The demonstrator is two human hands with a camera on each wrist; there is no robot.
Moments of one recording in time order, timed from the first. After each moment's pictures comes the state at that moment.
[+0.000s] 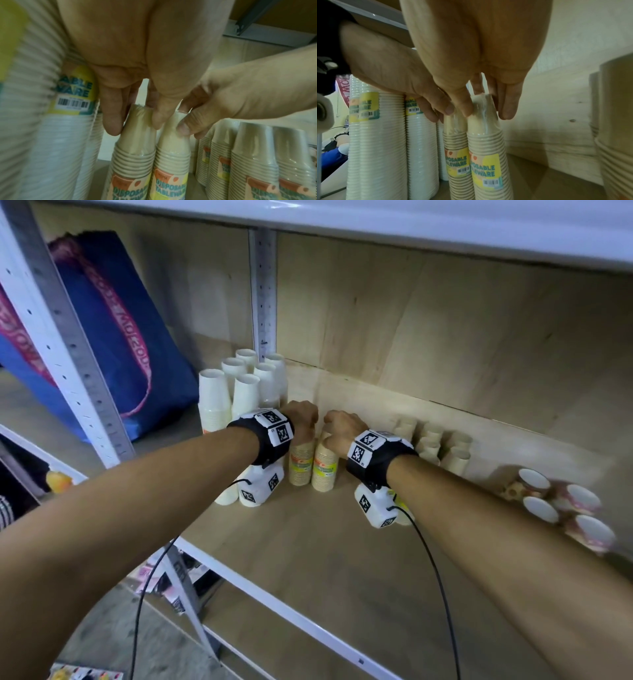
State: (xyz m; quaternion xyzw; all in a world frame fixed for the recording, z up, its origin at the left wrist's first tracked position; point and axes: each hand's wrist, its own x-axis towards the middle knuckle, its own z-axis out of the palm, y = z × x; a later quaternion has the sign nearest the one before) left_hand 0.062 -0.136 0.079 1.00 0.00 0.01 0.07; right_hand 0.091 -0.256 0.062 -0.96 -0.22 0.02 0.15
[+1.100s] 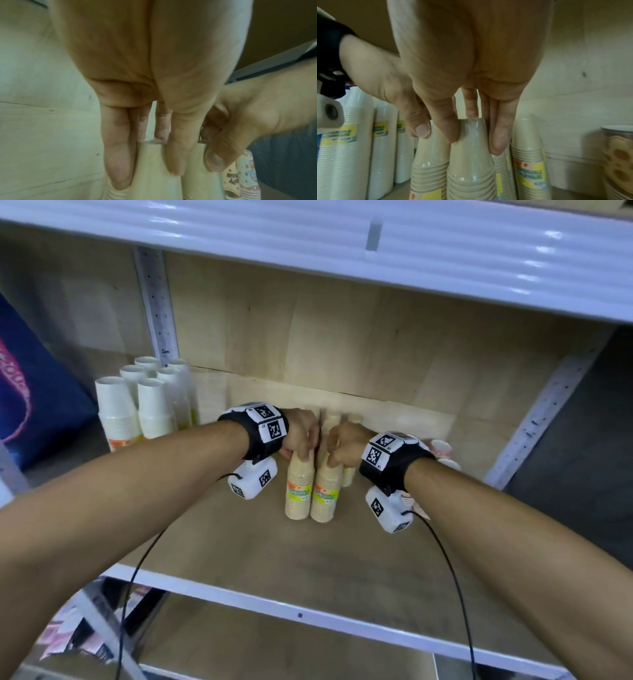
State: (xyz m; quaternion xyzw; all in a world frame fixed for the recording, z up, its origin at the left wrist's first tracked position) left_hand 0.026 -0.263 0.108 0.96 -0.17 -0.16 0.16; right_hand -0.013 -0.406 0.106 -0.99 -0.09 0.07 0.11
